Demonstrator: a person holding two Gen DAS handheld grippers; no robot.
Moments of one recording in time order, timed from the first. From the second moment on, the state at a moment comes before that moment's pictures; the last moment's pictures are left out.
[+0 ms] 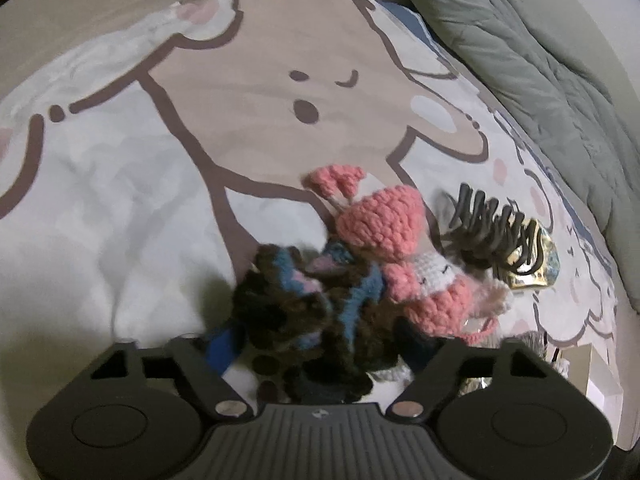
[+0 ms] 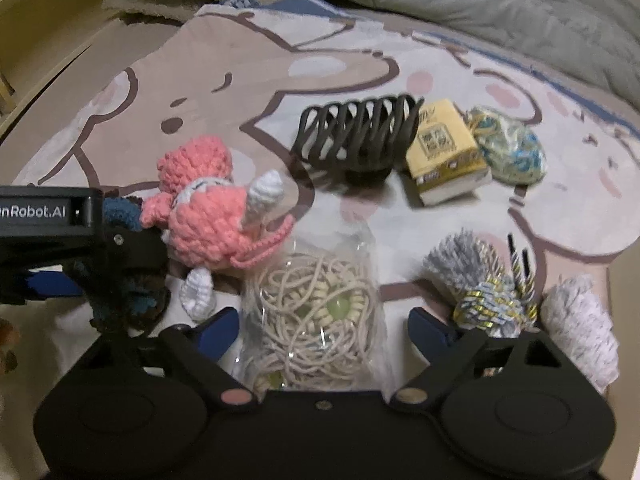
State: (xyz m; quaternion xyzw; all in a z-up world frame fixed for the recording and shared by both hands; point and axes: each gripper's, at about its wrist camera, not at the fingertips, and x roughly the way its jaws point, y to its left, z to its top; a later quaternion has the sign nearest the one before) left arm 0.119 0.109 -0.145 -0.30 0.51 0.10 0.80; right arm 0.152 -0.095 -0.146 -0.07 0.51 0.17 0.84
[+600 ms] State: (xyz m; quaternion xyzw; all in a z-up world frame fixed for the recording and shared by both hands) left arm 0.105 0.094 -0.087 -0.20 0.45 0.07 0.87; right arm 0.138 -0.114 -0.105 -0.05 0.47 0.15 0.87
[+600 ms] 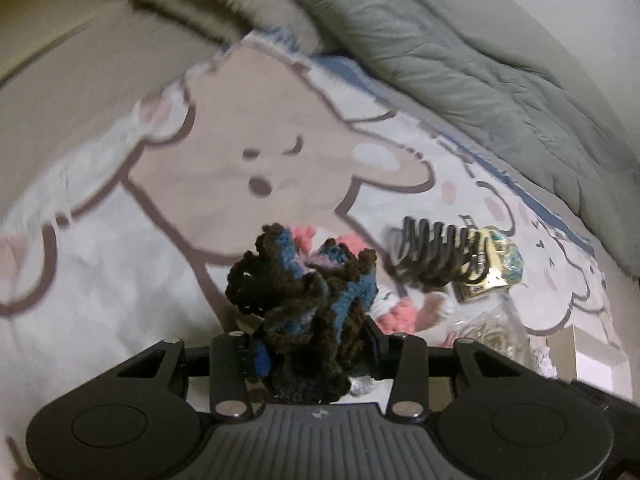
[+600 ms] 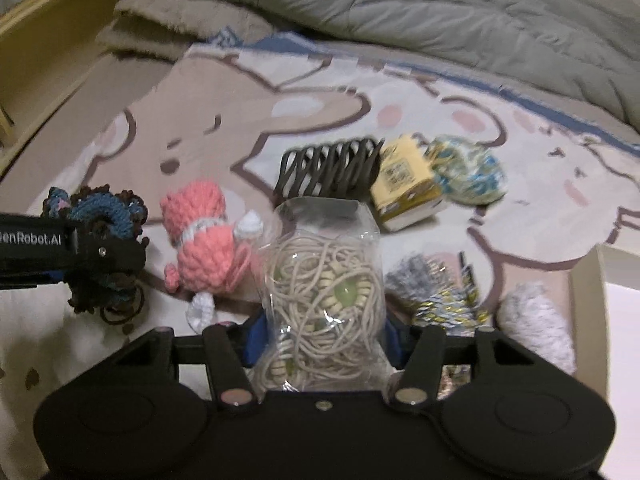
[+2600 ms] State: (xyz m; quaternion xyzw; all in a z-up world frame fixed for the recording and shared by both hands) left arm 0.117 -0.119 0.012 -0.05 0.35 -0.10 0.93; right arm 0.099 -0.336 0.013 0.03 0.33 -0.01 0.94
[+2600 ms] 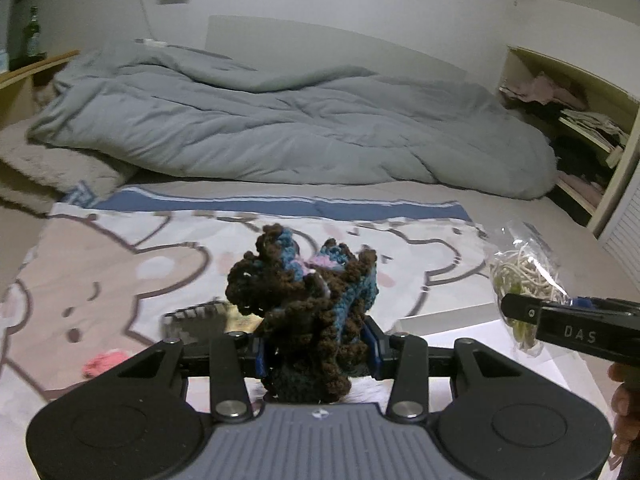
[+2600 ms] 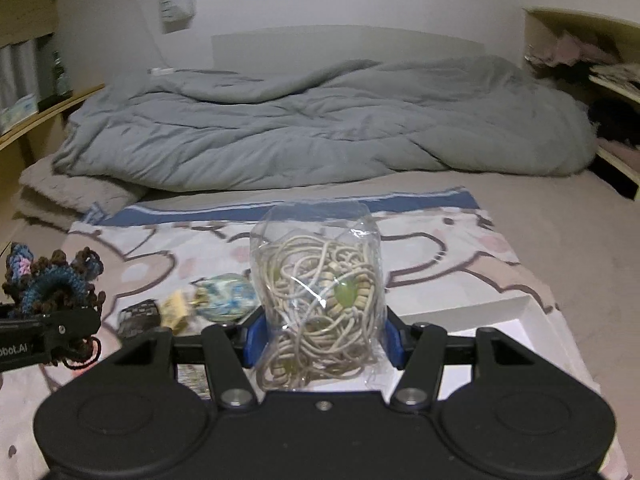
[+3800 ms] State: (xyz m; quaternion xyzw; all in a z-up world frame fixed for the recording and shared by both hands) left arm 0.212 -0.255 -0.088 -0.11 0.47 -0.19 0.86; right arm 0.153 -0.437 -0.088 0.00 0.44 -0.01 0.90
